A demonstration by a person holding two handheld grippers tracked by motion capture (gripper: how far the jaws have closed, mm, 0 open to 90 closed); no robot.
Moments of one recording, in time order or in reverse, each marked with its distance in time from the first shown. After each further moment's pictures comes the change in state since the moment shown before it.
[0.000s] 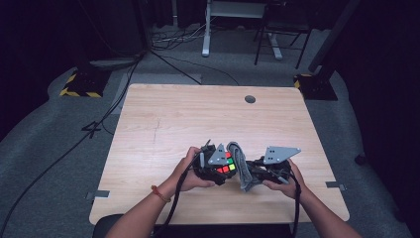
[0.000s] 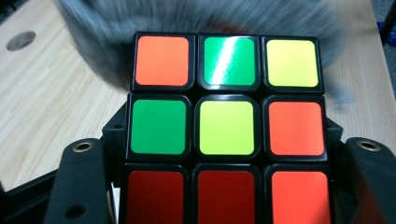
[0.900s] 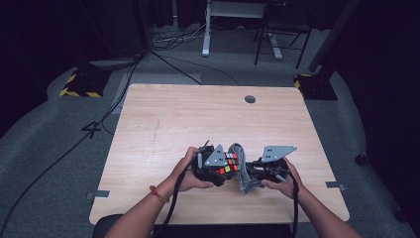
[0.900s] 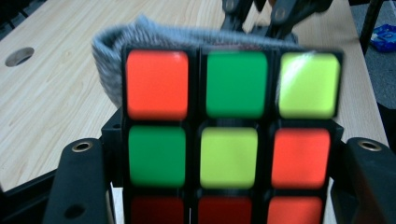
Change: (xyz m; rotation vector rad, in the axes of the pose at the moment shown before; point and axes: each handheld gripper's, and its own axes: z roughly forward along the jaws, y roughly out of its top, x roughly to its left) left arm -0.001 -0.001 -0.010 -0.048 0.000 0.041; right arm -0.013 -0.016 0.012 0.041 0.043 0.067
